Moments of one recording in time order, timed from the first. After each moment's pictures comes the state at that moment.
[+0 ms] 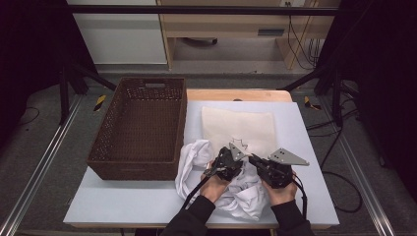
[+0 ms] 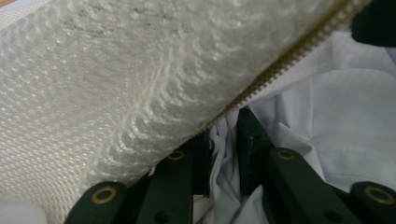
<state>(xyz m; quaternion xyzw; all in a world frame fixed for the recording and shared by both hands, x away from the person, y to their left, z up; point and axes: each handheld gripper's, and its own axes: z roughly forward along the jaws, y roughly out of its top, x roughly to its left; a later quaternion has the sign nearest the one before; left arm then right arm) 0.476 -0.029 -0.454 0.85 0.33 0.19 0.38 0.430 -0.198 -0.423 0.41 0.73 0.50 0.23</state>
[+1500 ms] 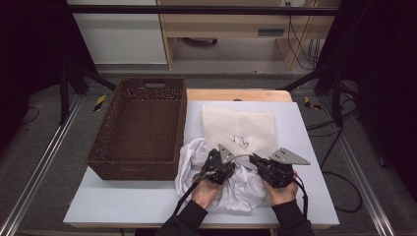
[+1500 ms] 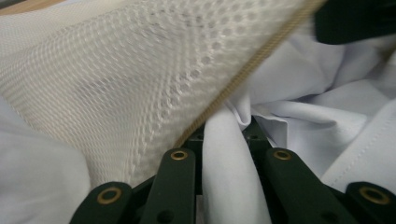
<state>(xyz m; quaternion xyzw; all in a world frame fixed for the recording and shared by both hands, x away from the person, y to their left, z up) 0.461 -0.006 -0.437 0.83 0.35 0.20 0.38 0.430 -0.200 -0.421 0.41 0.73 0.50 0.23</state>
